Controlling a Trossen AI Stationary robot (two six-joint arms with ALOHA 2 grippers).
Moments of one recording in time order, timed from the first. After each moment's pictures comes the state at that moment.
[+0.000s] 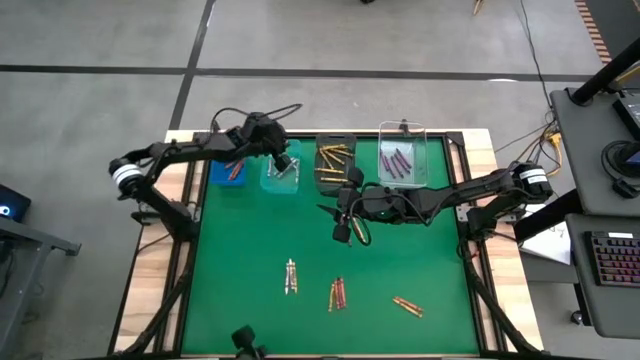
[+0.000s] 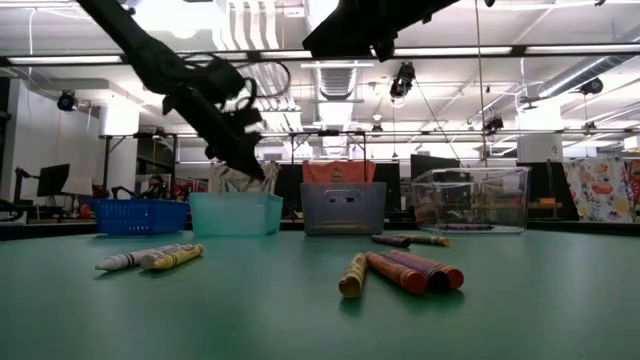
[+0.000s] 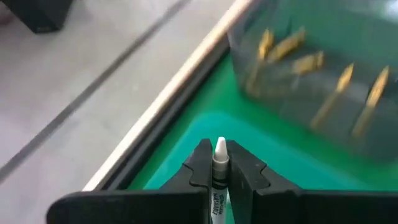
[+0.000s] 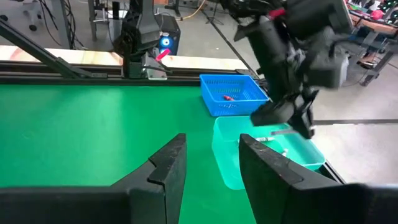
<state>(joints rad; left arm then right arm) 0.71 1.54 0.85 0.03 0.01 0.19 0.10 1.54 1.06 0.17 0.38 -0.06</state>
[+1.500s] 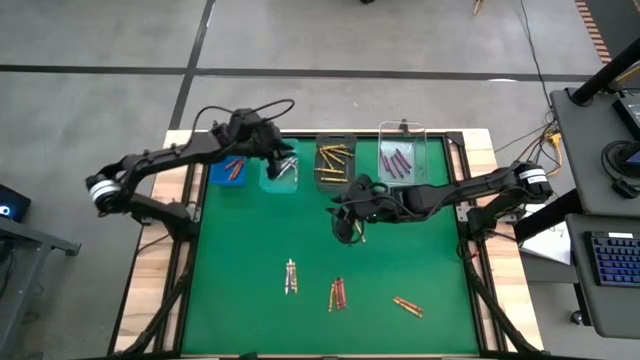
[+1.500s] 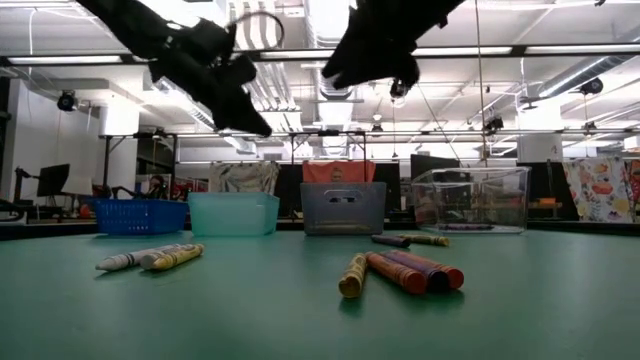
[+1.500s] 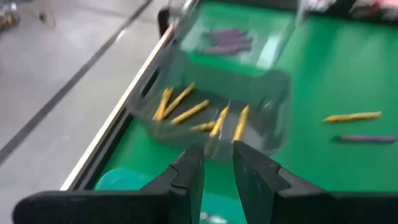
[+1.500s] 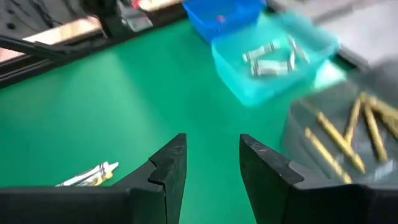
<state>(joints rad) 0.66 1.34 0.89 -0.14 0.31 0.23 0.10 1.54 1.14 -0.19 0.36 0.39</state>
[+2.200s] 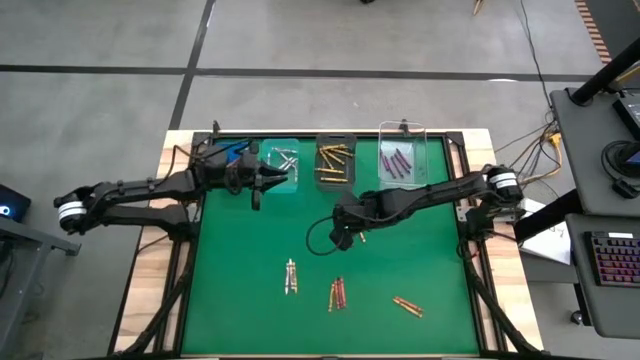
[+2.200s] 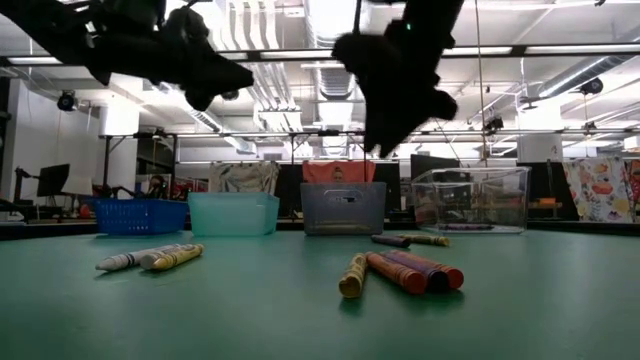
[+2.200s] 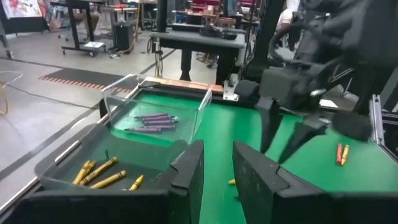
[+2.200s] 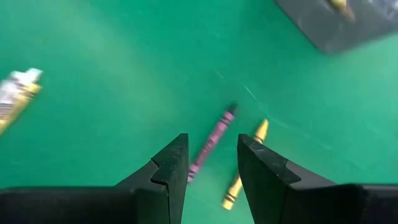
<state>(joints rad) 0.42 0.96 0.47 0.37 0.30 -0.04 0.09 1.77 1.36 -0.77 0.23 0.79</state>
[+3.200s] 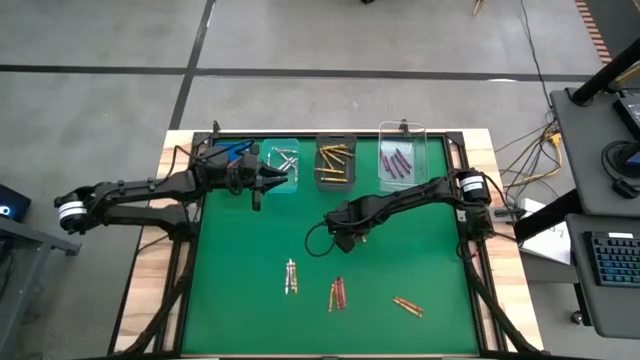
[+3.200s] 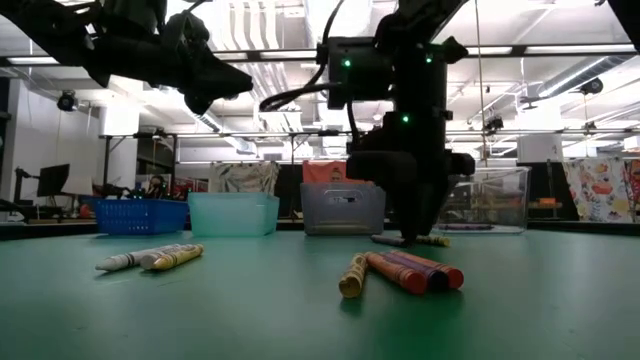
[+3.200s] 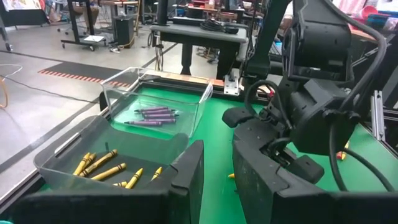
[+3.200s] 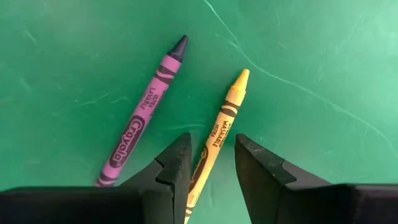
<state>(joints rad) 0.42 0.97 0.46 0.35 0.30 -0.04 0.04 2.00 1.35 -0.88 0.15 0.82</state>
